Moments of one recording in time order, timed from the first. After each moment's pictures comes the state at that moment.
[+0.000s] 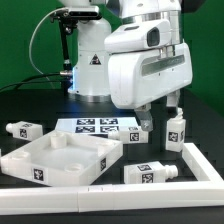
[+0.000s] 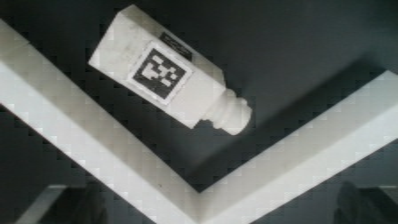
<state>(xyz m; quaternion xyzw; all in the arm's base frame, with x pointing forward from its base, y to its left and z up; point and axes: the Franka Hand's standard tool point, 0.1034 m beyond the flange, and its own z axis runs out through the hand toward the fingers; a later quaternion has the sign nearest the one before) 0.599 0.072 0.101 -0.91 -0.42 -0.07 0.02</state>
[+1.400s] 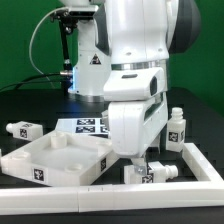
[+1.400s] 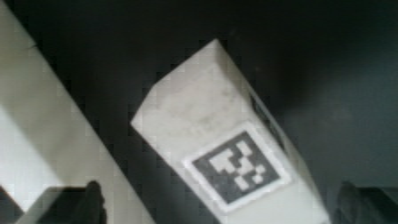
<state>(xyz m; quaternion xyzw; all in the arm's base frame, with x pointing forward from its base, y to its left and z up) 0.617 0.046 0.032 -0.83 -0.56 -0.08 0.00</state>
